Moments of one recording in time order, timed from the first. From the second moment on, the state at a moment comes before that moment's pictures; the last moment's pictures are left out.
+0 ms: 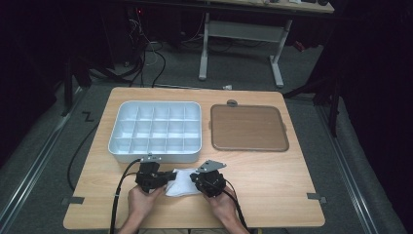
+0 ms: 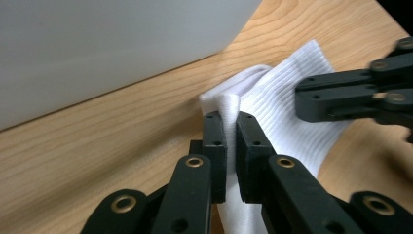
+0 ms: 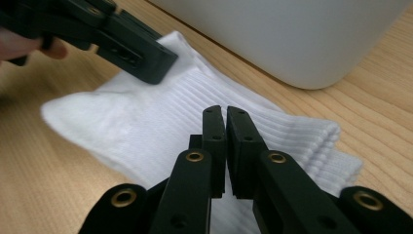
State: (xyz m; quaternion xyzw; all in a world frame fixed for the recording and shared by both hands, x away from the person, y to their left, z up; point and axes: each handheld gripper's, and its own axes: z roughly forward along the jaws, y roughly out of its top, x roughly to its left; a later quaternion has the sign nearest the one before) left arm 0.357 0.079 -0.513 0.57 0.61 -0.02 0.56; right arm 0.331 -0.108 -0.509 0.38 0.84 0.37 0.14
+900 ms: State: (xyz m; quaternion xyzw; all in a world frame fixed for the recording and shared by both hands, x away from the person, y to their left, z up) left arm 0.347 0.081 -0.485 0.55 0.59 -0.06 0.58; right arm 0.346 -0.076 -0.519 0.35 0.86 0.34 0.12
